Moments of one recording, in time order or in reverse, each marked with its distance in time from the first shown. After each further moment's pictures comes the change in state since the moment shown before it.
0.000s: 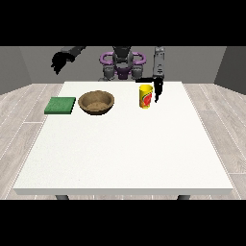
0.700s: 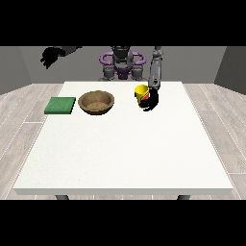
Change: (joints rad) left arm -0.120 0.024 0.086 0.320 -0.064 0.181 -0.245; right arm -0.058 -0.084 -0.055 -0.049 -0.112 0.072 0.084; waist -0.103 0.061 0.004
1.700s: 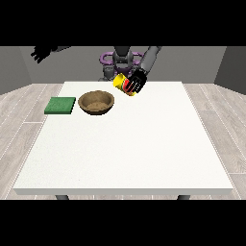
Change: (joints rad) left arm -0.273 -0.037 -0.426 0.149 -0.636 0.401 0.636; right arm 0.001 -0.099 -0.102 0.327 -0.042 0.098 -0.001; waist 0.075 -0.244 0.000
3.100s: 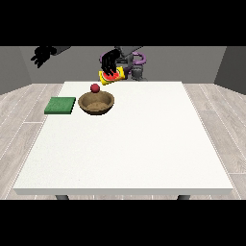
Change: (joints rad) left arm -0.292 -0.057 -0.558 -0.102 -0.594 -0.601 0.696; right arm -0.111 -0.001 0.026 0.255 0.064 0.029 -0.092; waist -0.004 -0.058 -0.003
